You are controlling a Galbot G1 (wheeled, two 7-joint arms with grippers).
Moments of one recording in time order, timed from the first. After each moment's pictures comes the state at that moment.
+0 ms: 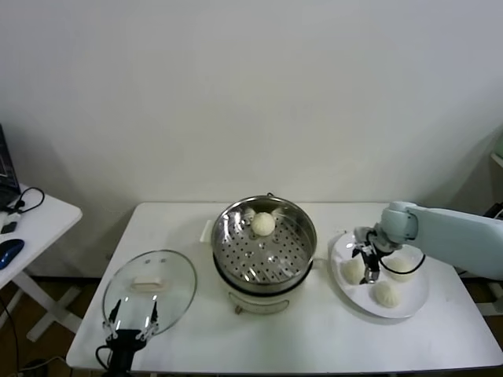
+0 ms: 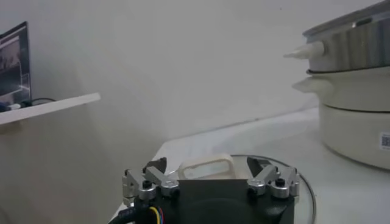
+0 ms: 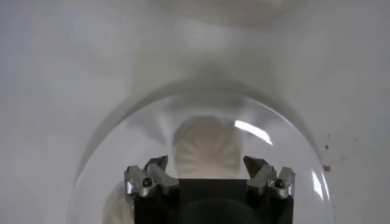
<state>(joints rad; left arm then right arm) 1.65 -1.48 -0.71 -1.74 0.07 -0.29 0.01 0.36 0.75 -1.53 1.21 0.38 -0.26 -0.80</state>
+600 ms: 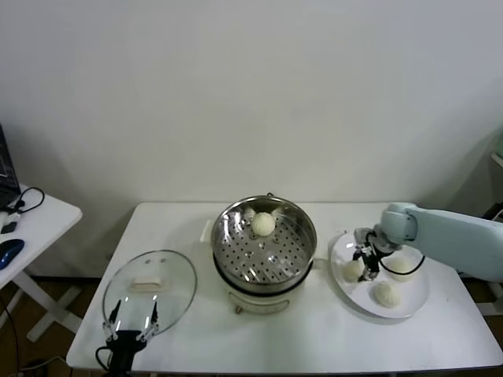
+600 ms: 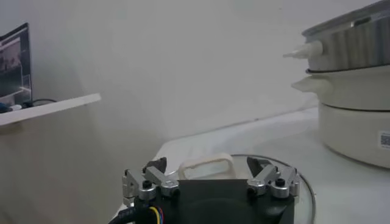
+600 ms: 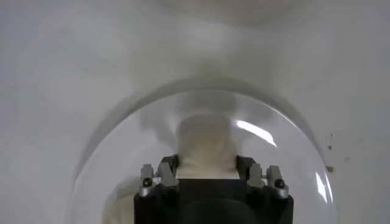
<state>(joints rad) 1.66 -1.49 -0.71 -1.74 0.08 -0.30 0.01 0.46 0.71 -1.58 1.27 0.42 -0.24 -0.84</state>
